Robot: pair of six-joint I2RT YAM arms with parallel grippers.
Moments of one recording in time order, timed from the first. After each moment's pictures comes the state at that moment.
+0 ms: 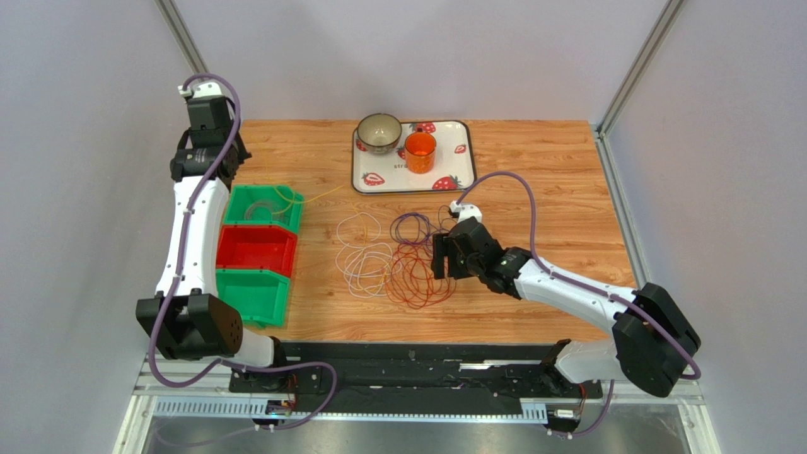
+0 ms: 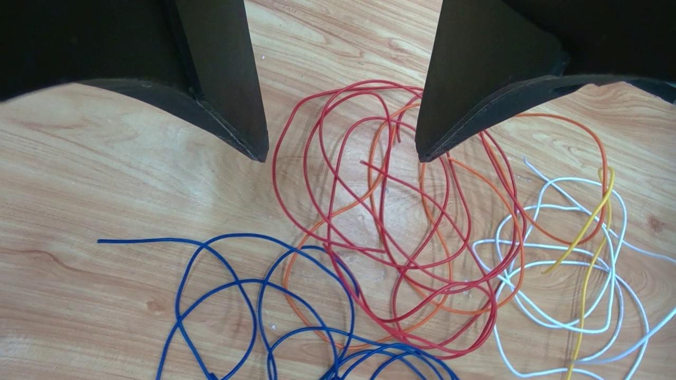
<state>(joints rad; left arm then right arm) 0.09 1.43 1.56 -0.68 -0.31 -0.16 0.78 1.31 0.74 -0.22 0.18 0.53</state>
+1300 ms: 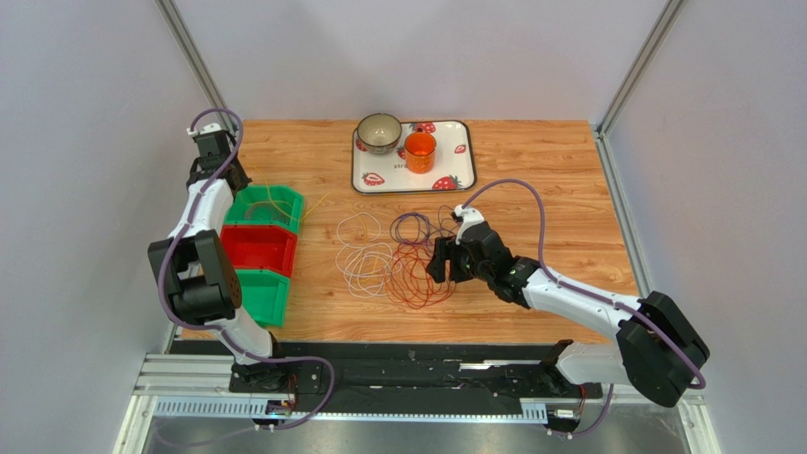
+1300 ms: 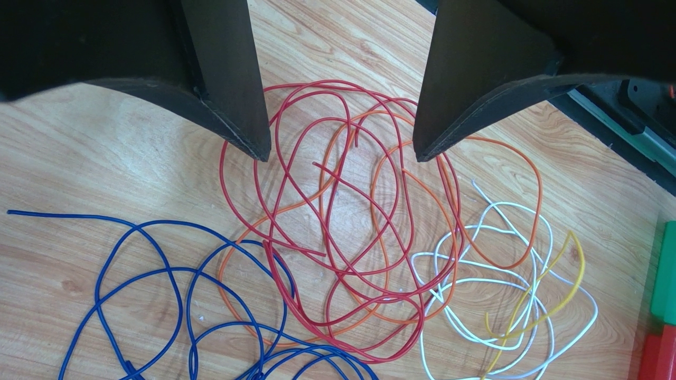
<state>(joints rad) 0.25 1.66 1.27 -0.30 -0.18 -0.19 0.75 1.25 0.62 -0.02 0.02 0.51</state>
